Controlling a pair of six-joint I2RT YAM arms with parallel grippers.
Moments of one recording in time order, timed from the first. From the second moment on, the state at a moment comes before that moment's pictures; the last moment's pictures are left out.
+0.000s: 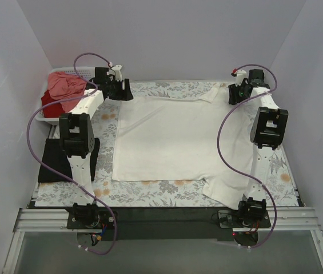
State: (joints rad) left arm -0.08 2.21 1.85 -0.37 0.43 0.00; right arm -0.12 2.46 2.12 -0.52 -0.36 -0.40
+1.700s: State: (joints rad) left arm -0.07 2.30 1.90 -0.37 0.40 -0.01; right arm -0.11 2.55 2.24 -0.56 -0.31 -0.40
